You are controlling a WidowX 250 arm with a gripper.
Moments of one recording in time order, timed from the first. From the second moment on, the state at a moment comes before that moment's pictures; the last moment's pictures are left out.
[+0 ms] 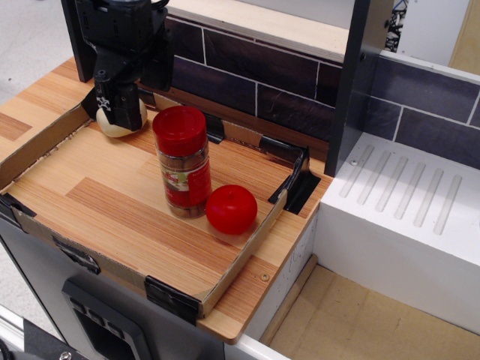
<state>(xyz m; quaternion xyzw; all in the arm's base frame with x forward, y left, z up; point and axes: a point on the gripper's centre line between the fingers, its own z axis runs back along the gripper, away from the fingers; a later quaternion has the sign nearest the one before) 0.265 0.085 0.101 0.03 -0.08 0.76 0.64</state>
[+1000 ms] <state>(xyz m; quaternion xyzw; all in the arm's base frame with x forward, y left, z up) 0.258 0.059 0.102 0.03 -0.07 0.76 0.64</state>
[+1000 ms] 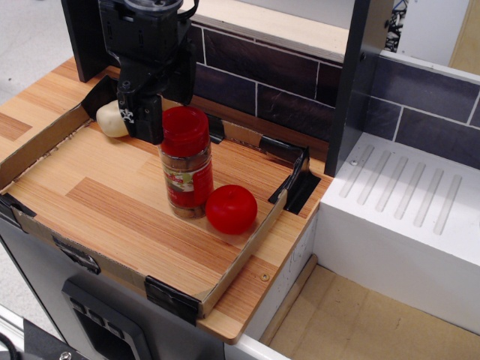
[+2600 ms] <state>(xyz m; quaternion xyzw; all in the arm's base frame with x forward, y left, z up) 0.251 0.090 0.086 0.00 -0.05 0.75 0.66</state>
